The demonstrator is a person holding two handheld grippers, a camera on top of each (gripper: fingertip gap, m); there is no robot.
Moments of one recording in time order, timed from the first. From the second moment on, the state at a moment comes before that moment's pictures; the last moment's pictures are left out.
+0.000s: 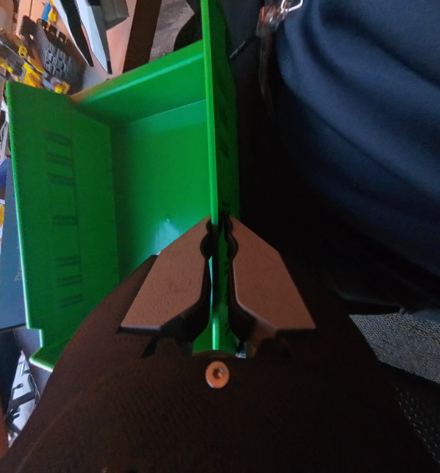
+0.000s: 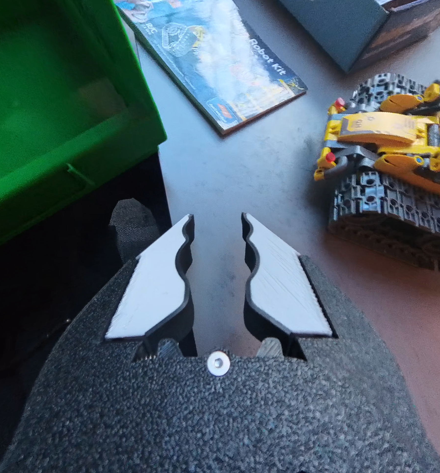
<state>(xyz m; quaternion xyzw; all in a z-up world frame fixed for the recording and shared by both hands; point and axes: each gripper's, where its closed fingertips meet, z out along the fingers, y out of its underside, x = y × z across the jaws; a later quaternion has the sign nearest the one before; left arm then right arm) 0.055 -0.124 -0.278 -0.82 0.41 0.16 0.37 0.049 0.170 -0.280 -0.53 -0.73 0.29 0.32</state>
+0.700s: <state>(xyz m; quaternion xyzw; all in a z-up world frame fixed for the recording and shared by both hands) 0.021 -0.161 -0.249 -0.83 0.39 0.20 0.35 -0.073 0.102 -0.281 -0.40 -0.83 0.27 0.30</state>
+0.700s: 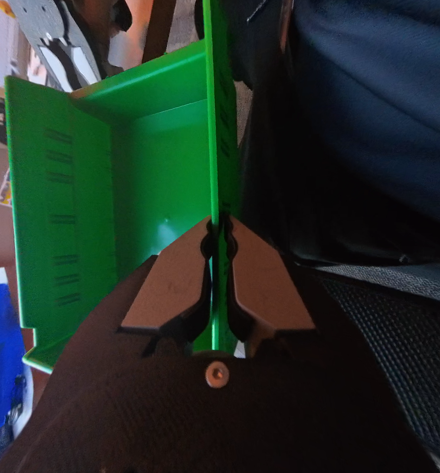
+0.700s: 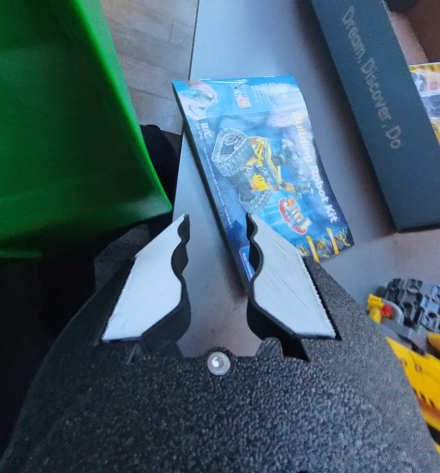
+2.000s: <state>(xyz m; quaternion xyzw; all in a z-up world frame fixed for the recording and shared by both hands) -0.064 -0.214 -0.243 -0.86 0.33 0.27 0.27 -0.111 0.076 -0.299 -0.43 -0.84 0.25 0.20</state>
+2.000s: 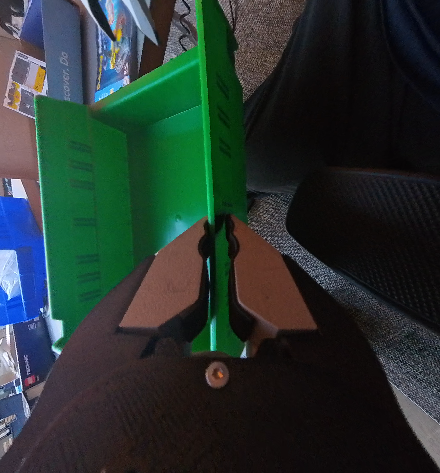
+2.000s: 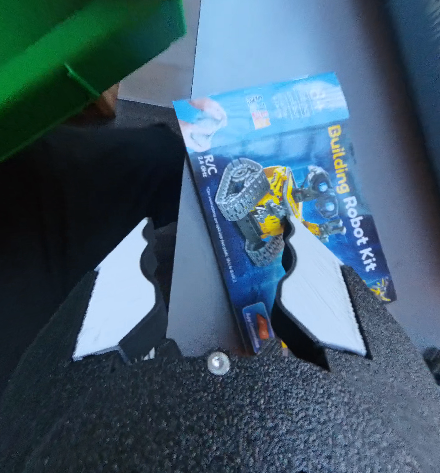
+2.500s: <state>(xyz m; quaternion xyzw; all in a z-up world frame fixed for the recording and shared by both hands) -0.067 -0.224 -0.251 -0.87 0.31 0.26 0.27 -0.088 0.081 -0.317 -0.32 -0.86 0.05 0.40</state>
